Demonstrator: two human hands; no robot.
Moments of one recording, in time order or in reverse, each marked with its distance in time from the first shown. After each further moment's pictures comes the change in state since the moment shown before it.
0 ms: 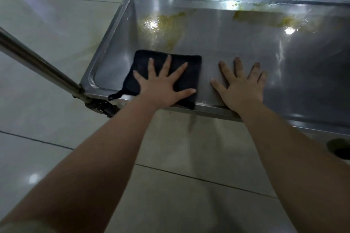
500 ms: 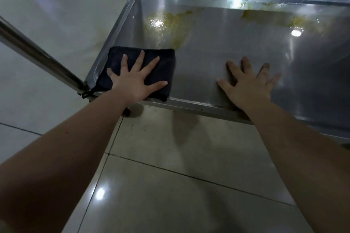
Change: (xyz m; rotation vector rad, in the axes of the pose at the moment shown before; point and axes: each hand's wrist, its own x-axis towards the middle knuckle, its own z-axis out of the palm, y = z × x) left_hand -0.007 -0.077 -0.005 -0.013 0.034 -0.127; right_hand 0.002 -0.004 -0.011 0.091 -0.027 0.035
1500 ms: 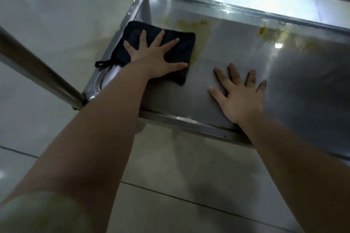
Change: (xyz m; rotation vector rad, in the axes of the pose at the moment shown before) left_hand 0.099 0.003 -0.035 -0.098 0.038 0.099; right_hand 0.029 -0.055 0.010 -0.133 0.021 -0.121
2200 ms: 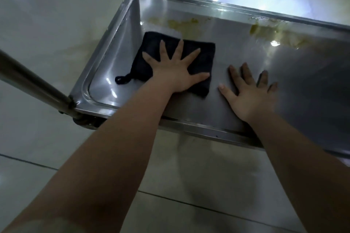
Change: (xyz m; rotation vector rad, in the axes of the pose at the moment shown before) left_hand -0.011 0.078 0.029 0.049 -0.022 0.073; right_hand 0.000 0.046 0.005 0.045 -0.007 0.129
